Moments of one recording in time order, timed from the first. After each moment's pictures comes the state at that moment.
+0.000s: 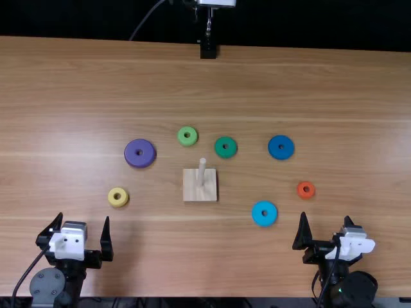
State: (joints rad) left arm -0.03 0.01 0.11 -0.38 0.03 0.03; right arm -0.06 0.01 0.08 -0.26 -0.01 0.04
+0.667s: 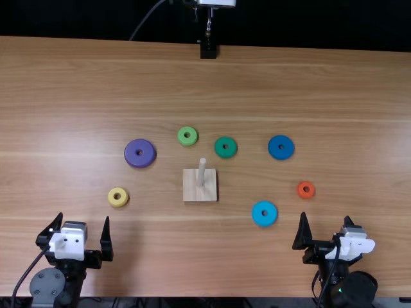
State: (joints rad) left arm -0.03 0.01 0.11 -0.38 0.03 0.03; right arm -0.06 0.01 0.08 -0.26 -0.01 0.04
